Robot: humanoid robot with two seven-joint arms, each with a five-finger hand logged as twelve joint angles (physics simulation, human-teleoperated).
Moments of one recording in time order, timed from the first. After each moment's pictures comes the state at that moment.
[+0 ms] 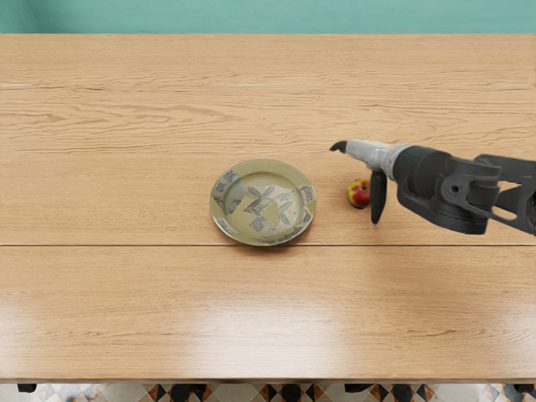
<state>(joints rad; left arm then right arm) -0.02 0.00 -0.17 -0.15 0.02 0.00 0.18 1.24 -0.55 -0.01 1.48 -1.04 -0.07 -0.61</state>
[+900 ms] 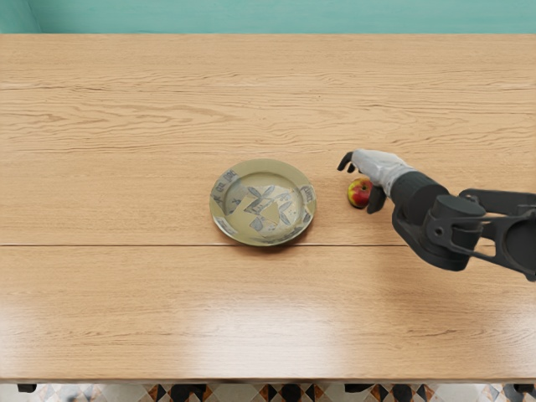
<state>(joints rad) -0.02 0.00 -0.17 -0.15 0.02 0.00 0.18 1.17 -0.50 -0.12 1.44 -1.17 -0.31 -0.61</state>
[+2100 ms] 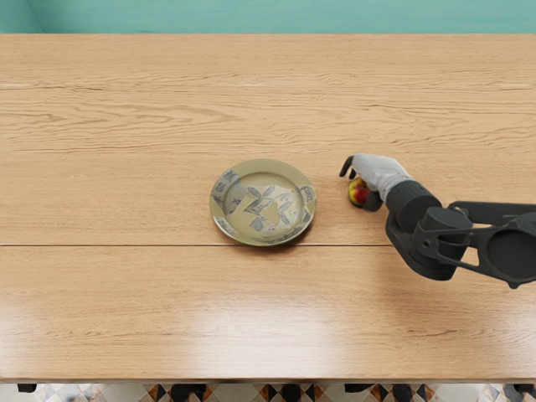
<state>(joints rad) -0.02 0.00 -0.17 -0.15 0.02 0.00 0.18 1.15 -0.44 -0.18 1.37 -1.17 -0.41 -0.61</state>
